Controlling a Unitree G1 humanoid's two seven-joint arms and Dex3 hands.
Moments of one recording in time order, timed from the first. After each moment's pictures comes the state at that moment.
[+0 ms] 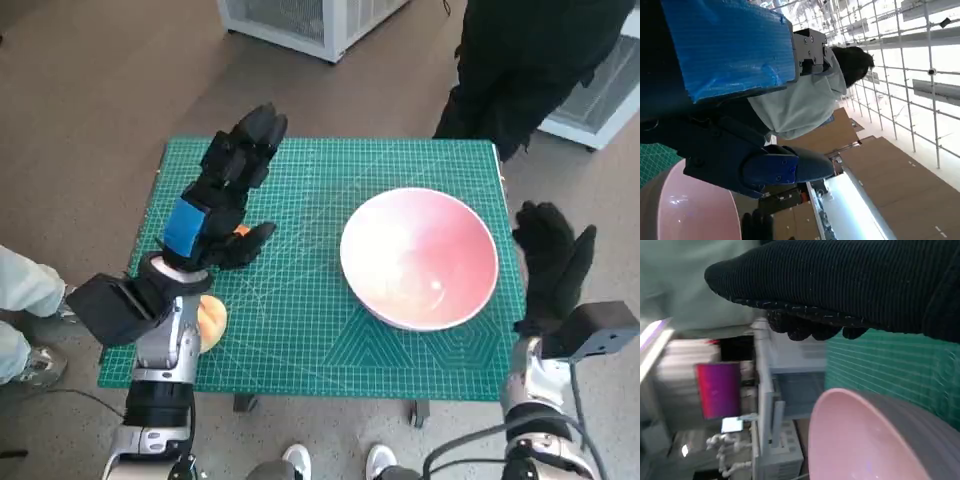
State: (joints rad) left arm -0.52 0.17 0.11 0.33 -0.28 -0.47 -0.51; right arm -0.65 -0.18 -0.40 1.24 0.29 -0.71 0.23
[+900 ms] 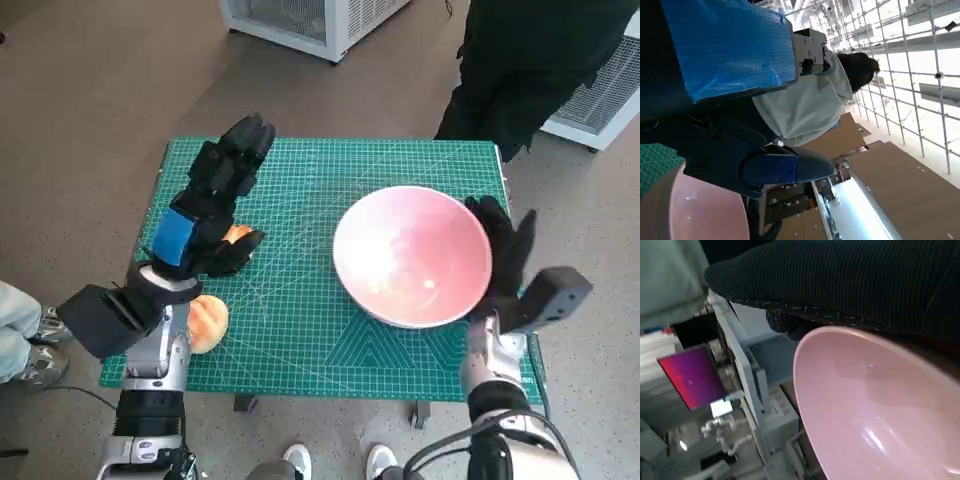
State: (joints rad) left arm -0.47 0.20 0.13 0.29 -0.28 -0.47 -0.51; right arm -0.76 -0.08 -0.41 1.28 0.29 -0.56 0.24
